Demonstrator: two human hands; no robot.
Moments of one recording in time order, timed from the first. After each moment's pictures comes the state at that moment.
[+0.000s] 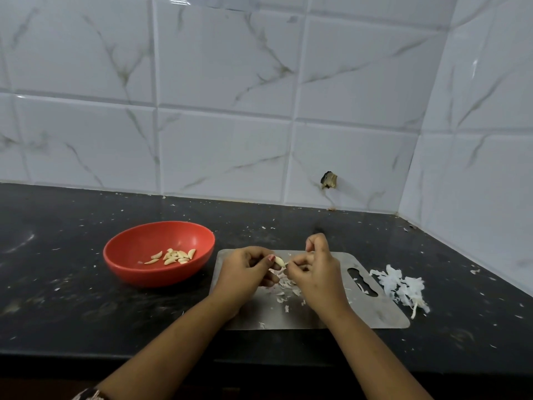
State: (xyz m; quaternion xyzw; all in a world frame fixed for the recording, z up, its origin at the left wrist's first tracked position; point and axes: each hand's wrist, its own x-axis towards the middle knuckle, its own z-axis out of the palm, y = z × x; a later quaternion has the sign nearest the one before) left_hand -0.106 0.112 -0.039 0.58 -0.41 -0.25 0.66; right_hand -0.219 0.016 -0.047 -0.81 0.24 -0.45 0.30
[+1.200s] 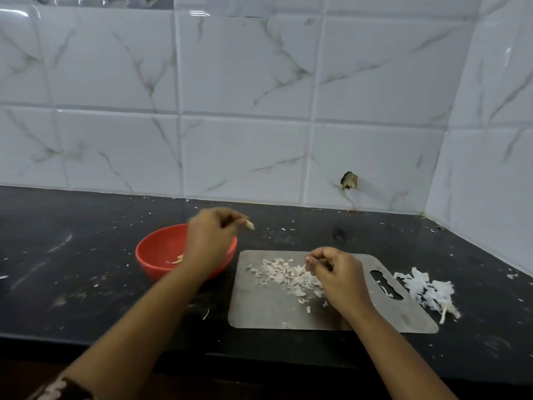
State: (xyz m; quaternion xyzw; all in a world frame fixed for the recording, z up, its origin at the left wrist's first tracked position) left_hand -0.046 0.154 0.013 0.74 -0.39 0.06 0.55; right_hand -0.217 0.011 -0.048 -0.81 0.25 -0.43 0.32
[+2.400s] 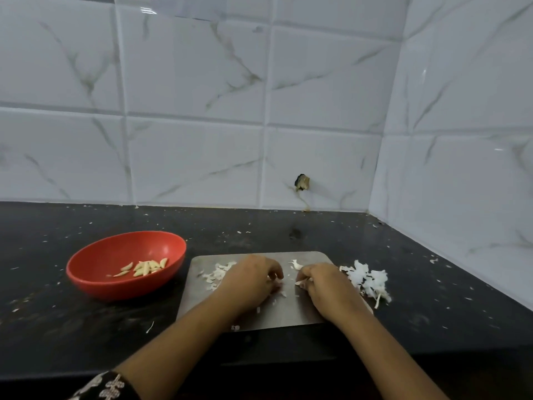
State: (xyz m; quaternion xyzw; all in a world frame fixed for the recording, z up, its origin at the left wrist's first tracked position) left_hand -0.125 0.066 -0.034 0.75 -0.63 0.01 0.21; right_hand -0.281 -0.013 -0.042 -0.90 0.37 -0.22 0.07
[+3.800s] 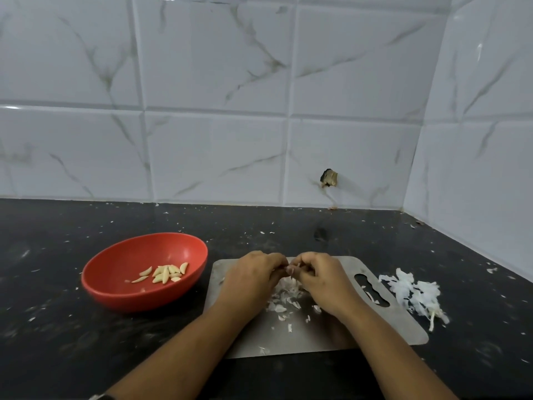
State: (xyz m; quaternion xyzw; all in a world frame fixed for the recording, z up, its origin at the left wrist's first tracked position) left_hand -0.087 0.074 -0.043 0.72 -0.60 0.15 0.31; right_hand -0.211 -0.019 -0.041 -0.86 0.26 -0.31 0.31
